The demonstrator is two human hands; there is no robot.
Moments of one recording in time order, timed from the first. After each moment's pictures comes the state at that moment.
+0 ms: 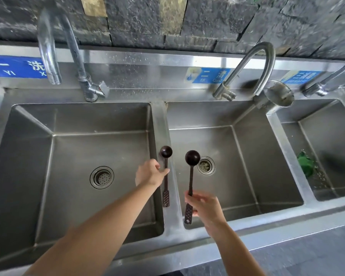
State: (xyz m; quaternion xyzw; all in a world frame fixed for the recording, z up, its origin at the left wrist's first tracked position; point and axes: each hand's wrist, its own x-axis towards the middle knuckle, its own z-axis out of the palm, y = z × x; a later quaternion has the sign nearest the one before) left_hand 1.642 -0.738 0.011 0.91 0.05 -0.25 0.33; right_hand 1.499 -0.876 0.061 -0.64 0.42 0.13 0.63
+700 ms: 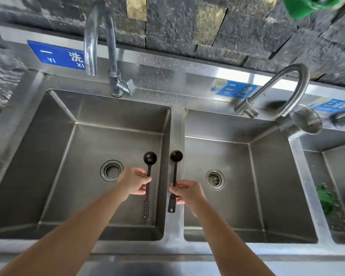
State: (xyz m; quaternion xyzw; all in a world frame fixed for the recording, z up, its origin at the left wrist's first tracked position) left_hand 1.644 -0.656 0.006 0.72 0.24 -0.37 0.54; right_hand 1.579 -0.859 0.017 -0.71 0.35 0.25 0.56
